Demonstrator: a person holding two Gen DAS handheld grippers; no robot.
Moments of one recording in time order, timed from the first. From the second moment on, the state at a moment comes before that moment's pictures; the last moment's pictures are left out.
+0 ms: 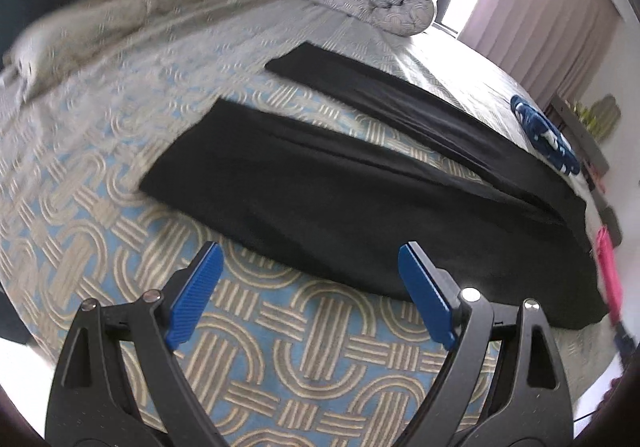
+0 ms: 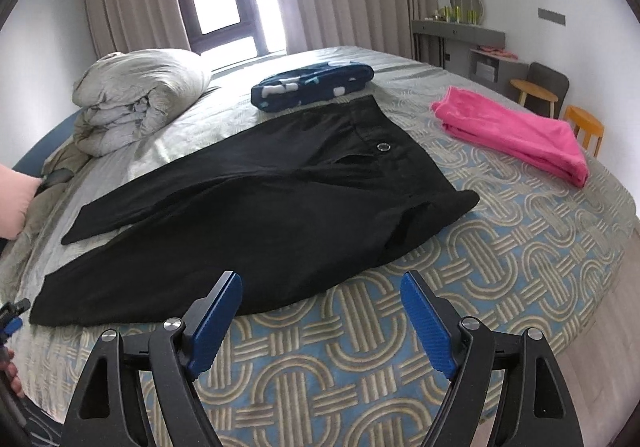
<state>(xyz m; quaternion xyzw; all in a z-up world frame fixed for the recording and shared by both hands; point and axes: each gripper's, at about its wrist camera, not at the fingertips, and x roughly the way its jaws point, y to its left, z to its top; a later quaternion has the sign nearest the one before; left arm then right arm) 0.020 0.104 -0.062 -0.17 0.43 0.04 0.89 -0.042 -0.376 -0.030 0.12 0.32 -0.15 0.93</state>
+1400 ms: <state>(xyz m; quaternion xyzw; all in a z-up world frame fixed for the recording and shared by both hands) 0.077 0.169 -0.111 -0.41 0.41 0.06 0.81 -0.018 -0.491 -0.079 0.48 0.30 -0.15 0.81</state>
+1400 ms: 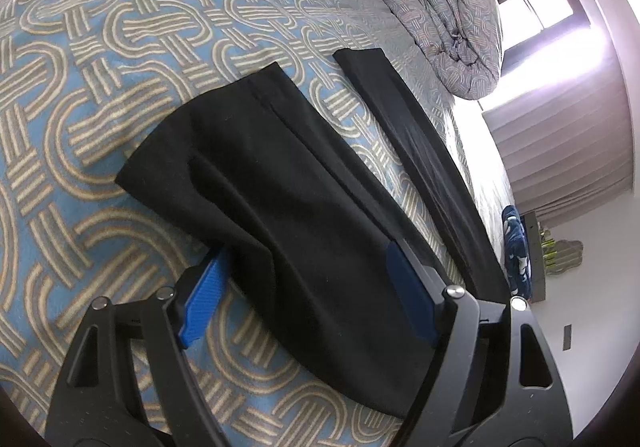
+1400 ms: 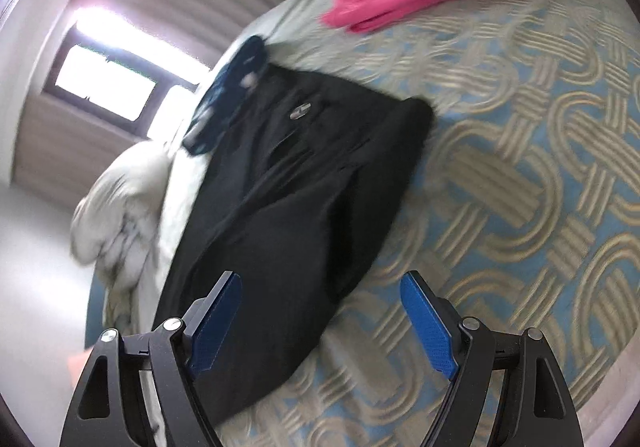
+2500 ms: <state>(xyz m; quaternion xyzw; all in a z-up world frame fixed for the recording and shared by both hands) 0.054 0.169 -0.114 -0.45 0.46 0.08 0.76 0.011 -0.532 -0.101 0.53 0.26 -0.17 0.79</state>
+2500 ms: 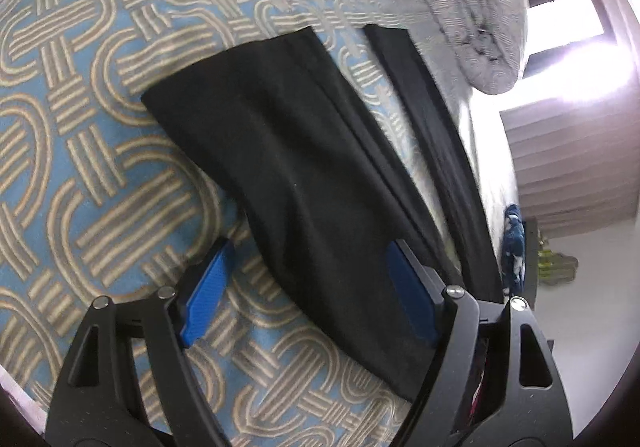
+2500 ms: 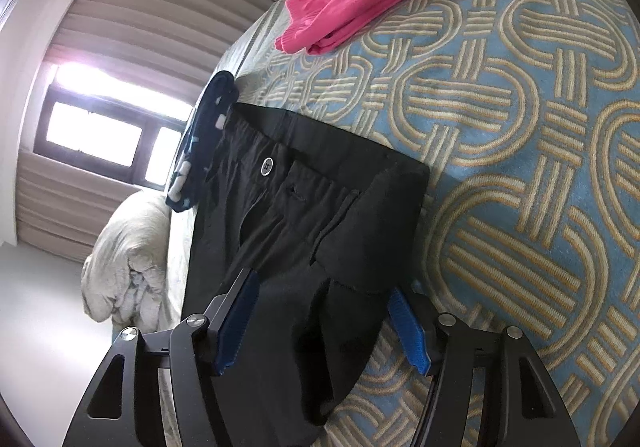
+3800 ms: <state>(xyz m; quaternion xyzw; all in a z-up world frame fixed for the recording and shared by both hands) 0.079 0.189 -0.091 -0.45 0.40 0.04 0.79 0.006 -0.532 -0.081 0.54 0.23 -0.14 0.79</state>
